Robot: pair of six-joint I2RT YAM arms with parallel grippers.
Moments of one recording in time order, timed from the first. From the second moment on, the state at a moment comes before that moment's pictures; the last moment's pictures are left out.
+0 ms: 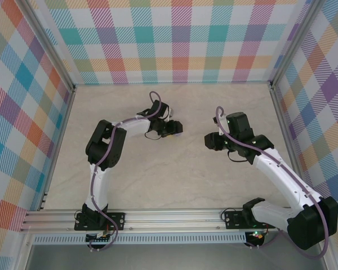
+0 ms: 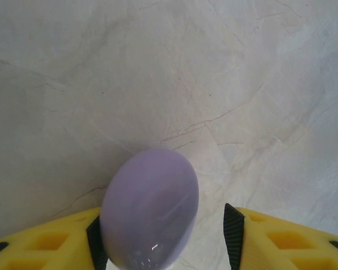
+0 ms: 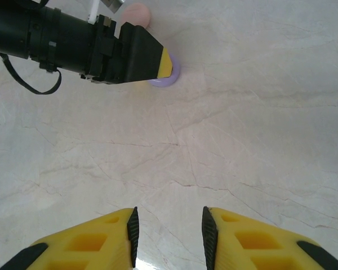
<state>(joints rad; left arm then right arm) -0.50 2.15 1.48 -0.30 0.42 -0.59 0.43 1.10 0.93 -0.63 -0.21 0.24</state>
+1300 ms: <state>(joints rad) -0.43 1.42 0.89 -0.44 -0.50 -0.34 0.26 1.18 0.70 -0.37 0.38 0.25</state>
